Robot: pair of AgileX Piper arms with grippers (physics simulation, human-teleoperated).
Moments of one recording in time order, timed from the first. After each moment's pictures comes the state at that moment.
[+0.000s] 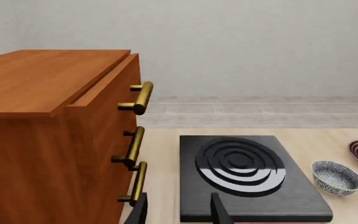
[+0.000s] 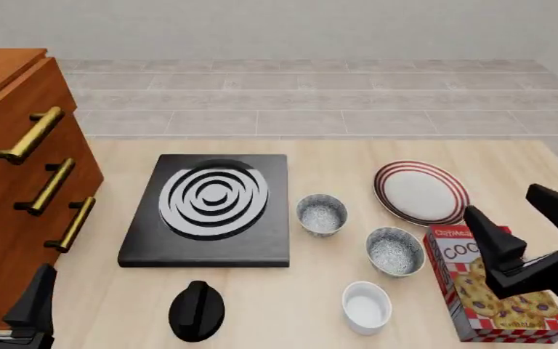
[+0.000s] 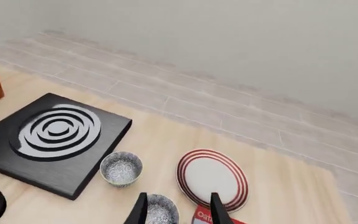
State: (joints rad) left arm 0.00 0.00 0.00 0.00 0.00; right arm 0.24 0.46 -0.40 0.11 -0.19
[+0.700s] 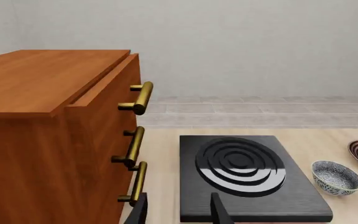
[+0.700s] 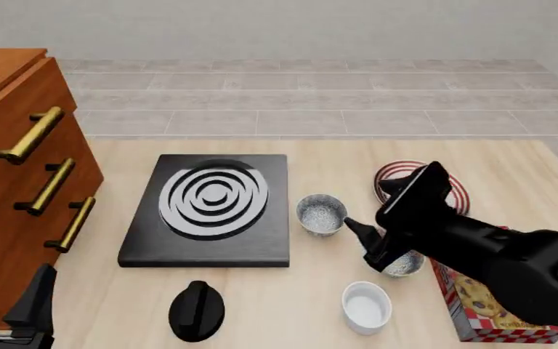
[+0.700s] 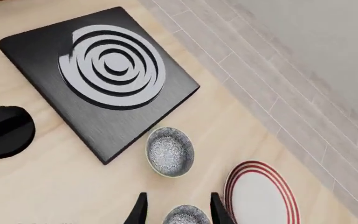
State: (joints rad) left arm 0.00 0.00 0.00 0.00 0.00; right arm 0.50 1.16 -0.59 -0.02 -0.45
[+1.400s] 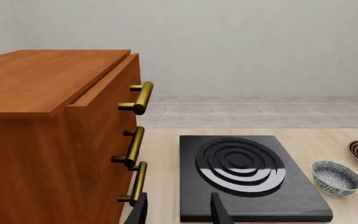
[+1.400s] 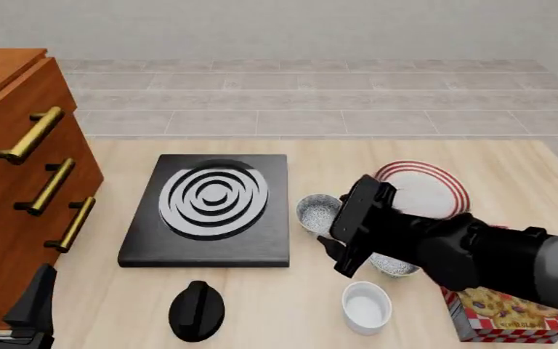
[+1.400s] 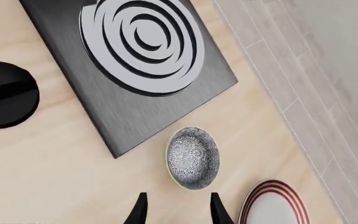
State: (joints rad) left arm 0.00 0.00 0.00 0.00 0.00; right arm 0.56 1.45 -0.70 -0.03 -0.61
